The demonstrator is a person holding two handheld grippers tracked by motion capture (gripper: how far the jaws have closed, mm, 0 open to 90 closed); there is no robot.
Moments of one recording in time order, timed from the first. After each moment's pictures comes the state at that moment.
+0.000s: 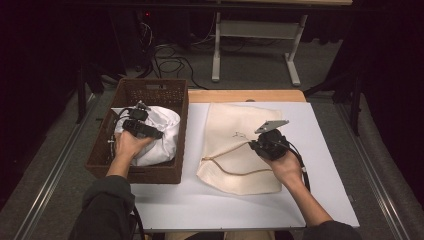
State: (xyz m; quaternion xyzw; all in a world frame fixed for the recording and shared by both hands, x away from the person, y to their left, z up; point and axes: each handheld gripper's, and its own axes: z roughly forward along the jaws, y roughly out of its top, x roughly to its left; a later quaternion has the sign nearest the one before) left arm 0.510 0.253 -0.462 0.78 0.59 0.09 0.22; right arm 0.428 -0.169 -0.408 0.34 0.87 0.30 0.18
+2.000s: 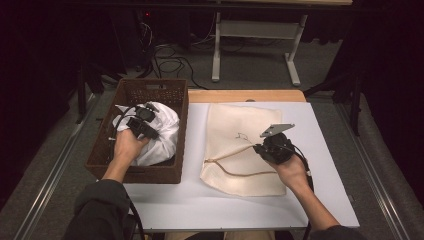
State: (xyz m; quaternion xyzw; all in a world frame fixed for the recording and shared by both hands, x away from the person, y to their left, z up) left arm 0.489 0.229 -0.424 0.83 0.52 0.12 0.17; right arm 0.420 -0.182 -0.412 0.34 0.87 0.30 0.17
